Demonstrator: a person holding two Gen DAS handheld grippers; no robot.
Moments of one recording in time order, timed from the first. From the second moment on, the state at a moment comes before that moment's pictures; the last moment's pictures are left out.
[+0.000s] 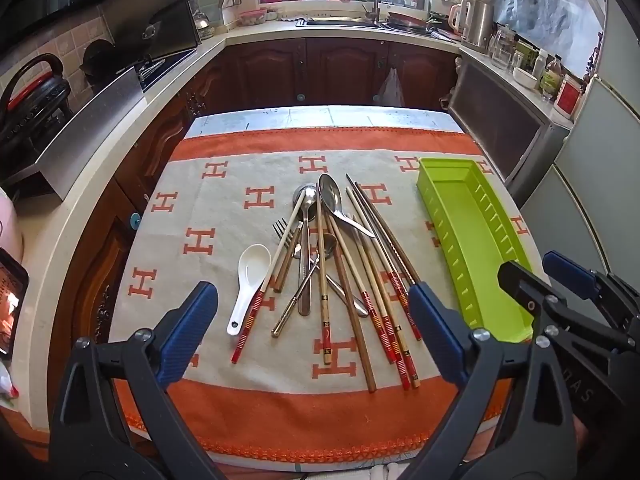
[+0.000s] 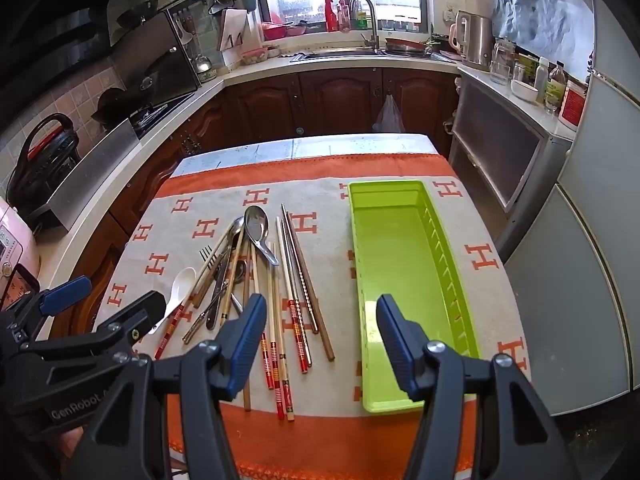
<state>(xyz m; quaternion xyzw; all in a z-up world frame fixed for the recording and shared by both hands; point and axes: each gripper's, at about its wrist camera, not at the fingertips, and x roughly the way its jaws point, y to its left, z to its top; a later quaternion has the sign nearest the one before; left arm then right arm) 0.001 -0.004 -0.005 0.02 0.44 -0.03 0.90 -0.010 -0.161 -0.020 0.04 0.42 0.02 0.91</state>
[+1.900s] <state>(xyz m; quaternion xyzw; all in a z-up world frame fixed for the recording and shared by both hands) -0.003 0.001 -0.007 0.02 0.44 -0.03 0.90 -0.014 -0.159 -0.016 0.07 0.43 0.03 0.90</state>
